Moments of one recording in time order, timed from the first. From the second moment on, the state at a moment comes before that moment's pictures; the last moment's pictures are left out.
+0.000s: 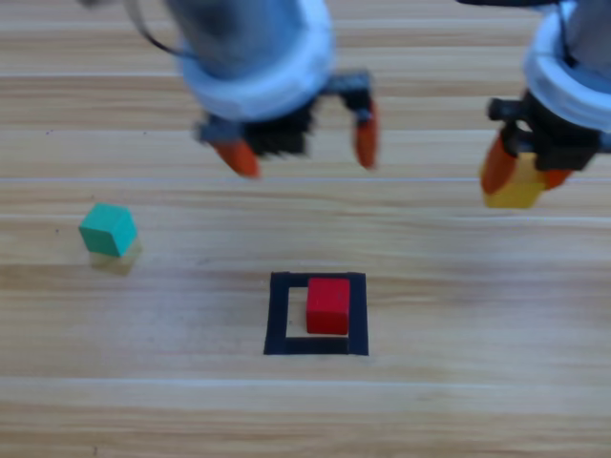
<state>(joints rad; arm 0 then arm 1) -0.92 1.94 -1.90 1.14 0.13 -0.86 0.78 1.95 -1.71 1.12 -0.08 0.68</state>
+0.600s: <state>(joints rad) -0.49 1.57 -1.74 1.18 0.12 -0.15 0.91 2.40 -2.33 1.48 0.12 0.79</state>
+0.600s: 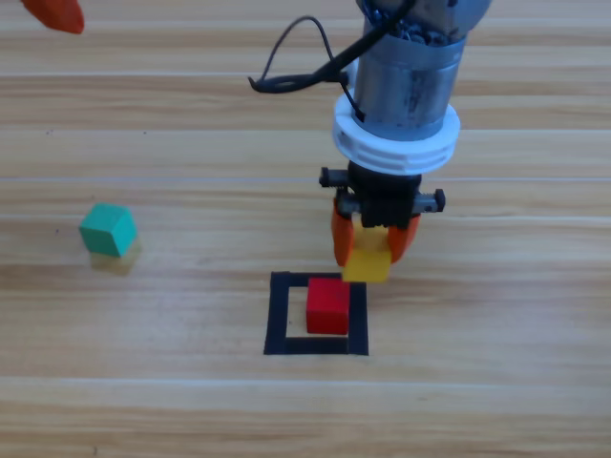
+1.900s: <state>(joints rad) -0.39 1.64 -1.71 1.17 0.02 -0.04 0.98 2.54 -2.49 1.48 0.02 0.93</state>
